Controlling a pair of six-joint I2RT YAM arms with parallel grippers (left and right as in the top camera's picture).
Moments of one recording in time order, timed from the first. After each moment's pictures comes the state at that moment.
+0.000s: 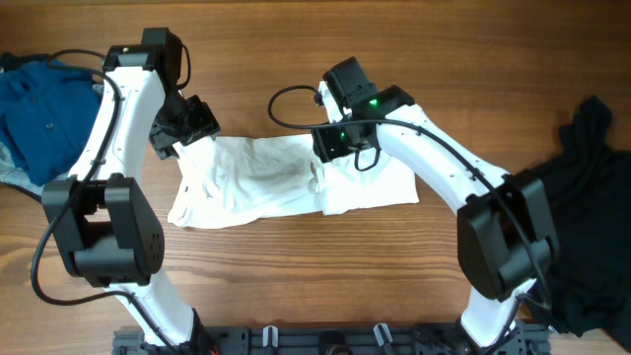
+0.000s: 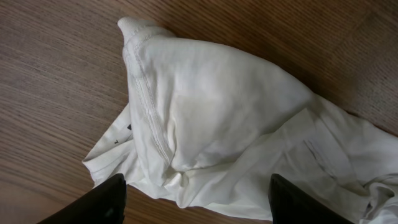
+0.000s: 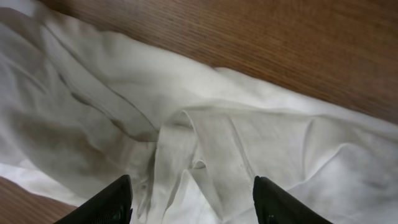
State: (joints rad) left arm 0.01 1.95 1.64 -1.29 0.03 -0.49; right arm 0.53 1.95 1.47 -0.76 -0.16 0.17
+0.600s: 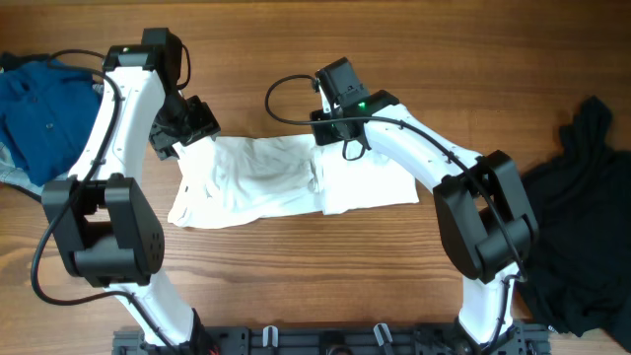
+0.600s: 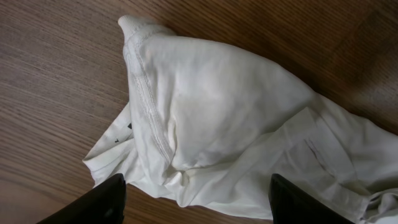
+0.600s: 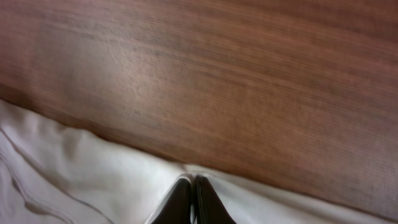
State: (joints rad) left arm 0.01 1.95 1.64 -1.29 0.03 -0.49; right arm 0.53 2.06 1.47 -0.49 -0.04 0.23
